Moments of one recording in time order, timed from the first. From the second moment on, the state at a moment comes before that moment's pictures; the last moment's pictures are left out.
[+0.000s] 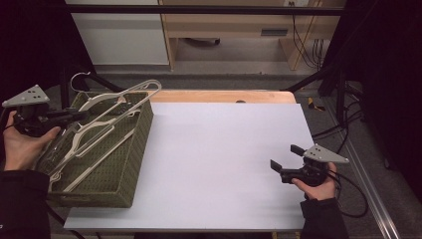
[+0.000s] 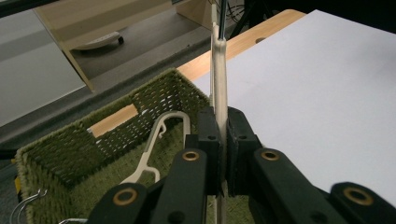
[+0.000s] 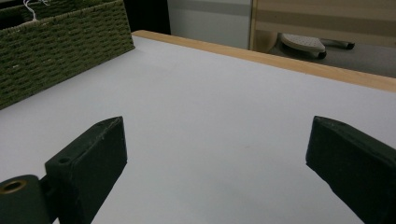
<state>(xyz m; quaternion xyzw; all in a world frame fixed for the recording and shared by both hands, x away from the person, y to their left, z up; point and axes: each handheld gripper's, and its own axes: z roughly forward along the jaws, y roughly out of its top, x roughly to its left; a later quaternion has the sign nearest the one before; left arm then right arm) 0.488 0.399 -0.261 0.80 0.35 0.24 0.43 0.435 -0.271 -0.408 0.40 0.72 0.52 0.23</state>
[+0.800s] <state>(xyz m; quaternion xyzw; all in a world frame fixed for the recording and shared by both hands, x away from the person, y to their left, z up) 0.491 0.450 -0.301 0.78 0.41 0.22 0.43 0.436 -0.270 -0.409 0.39 0.72 0.52 0.23</state>
